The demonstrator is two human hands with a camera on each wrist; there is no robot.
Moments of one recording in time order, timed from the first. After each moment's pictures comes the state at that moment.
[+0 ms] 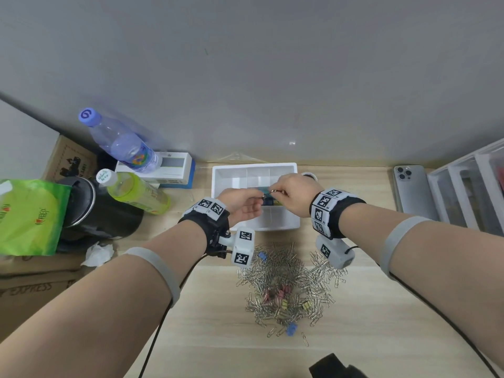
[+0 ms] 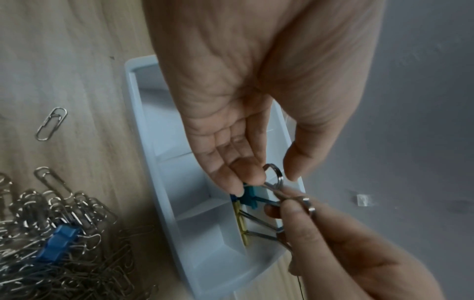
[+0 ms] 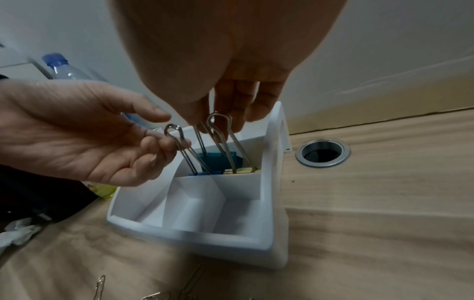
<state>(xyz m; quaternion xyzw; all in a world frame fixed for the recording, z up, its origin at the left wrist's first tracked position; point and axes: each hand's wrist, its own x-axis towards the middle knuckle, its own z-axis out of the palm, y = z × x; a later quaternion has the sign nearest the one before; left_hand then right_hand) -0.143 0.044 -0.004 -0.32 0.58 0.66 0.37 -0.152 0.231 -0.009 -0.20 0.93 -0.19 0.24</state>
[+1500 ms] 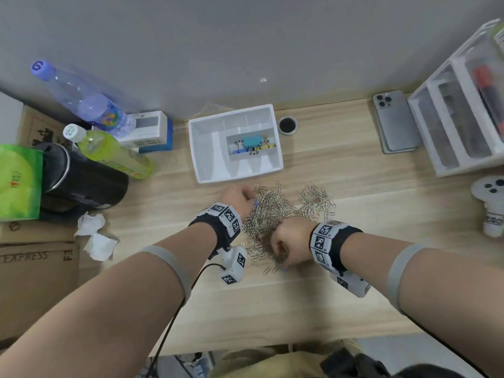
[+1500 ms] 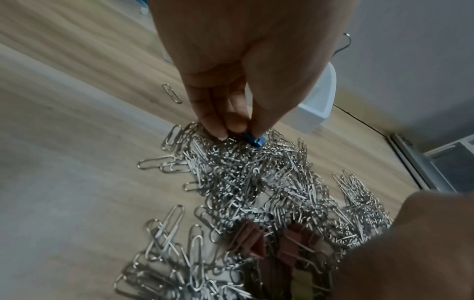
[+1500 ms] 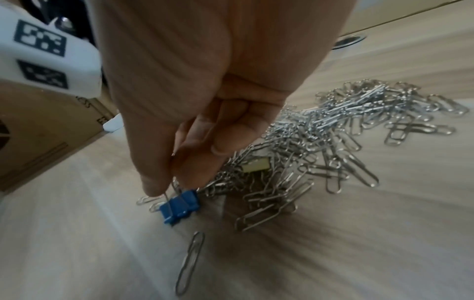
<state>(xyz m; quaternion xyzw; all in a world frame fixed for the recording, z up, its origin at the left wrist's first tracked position) -0.021 0.059 -0.066 -0.04 0.92 0.27 0.27 0.048 0.229 -0.043 -0.27 0.84 -0.17 0.43</state>
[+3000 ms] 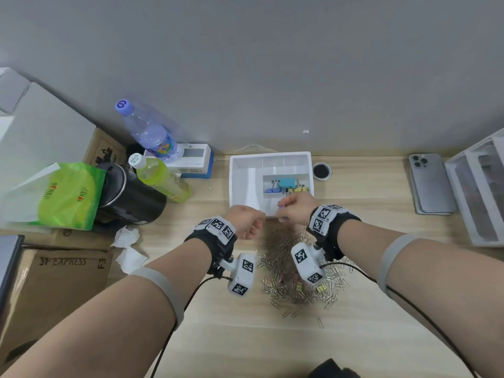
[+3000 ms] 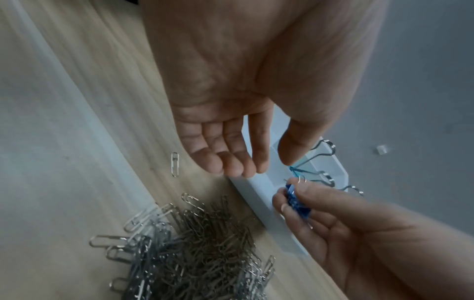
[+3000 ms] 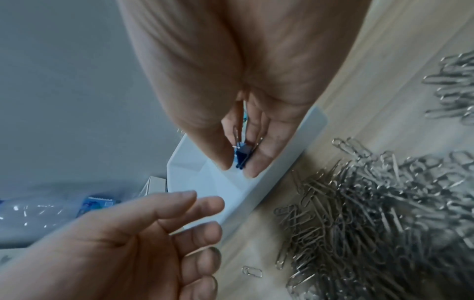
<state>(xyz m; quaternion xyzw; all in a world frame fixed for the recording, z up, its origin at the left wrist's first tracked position) -0.070 0.016 -0.008 -0.28 0.72 0.51 0.38 -0.083 0.189 -0.027 0.18 0.77 -0.52 0.31</state>
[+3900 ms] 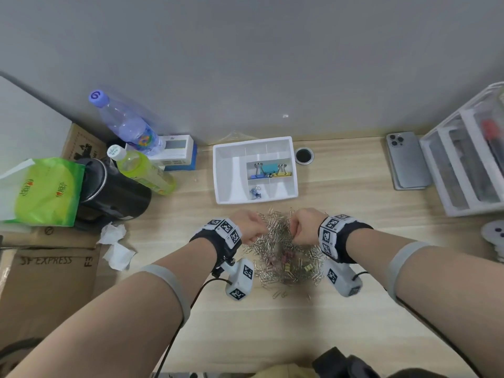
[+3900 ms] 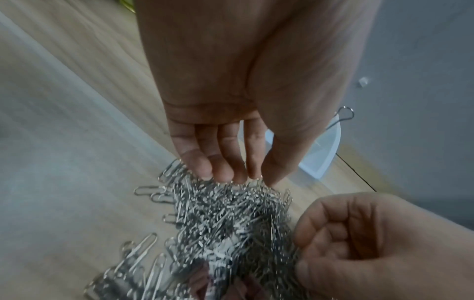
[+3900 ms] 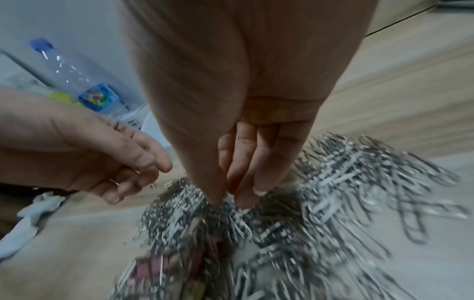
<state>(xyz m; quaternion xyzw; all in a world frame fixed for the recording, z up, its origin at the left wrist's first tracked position) -0.032 0.044 -0.020 -0.11 0.80 0.35 0.47 -0.016 0.240 -0.029 -0.05 0.88 -0.24 0.41</state>
